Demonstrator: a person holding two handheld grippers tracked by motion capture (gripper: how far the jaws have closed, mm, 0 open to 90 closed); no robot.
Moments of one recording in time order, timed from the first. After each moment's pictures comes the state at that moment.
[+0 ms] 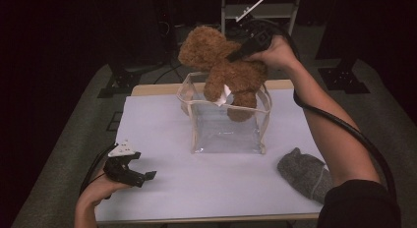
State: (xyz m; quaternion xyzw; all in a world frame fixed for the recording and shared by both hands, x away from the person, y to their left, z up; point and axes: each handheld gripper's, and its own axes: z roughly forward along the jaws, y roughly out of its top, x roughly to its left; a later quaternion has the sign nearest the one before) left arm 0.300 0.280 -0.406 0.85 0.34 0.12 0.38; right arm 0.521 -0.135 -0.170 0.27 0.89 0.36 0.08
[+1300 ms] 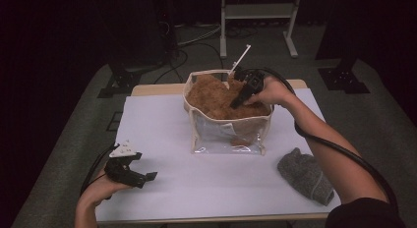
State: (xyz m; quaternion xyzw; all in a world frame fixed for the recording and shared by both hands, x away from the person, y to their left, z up) left arm 0.299 0.278 -0.406 0.85 0.34 0.12 0.38; right arm 0.497 -0.120 -0.278 0.23 0.95 0.23 -0.01
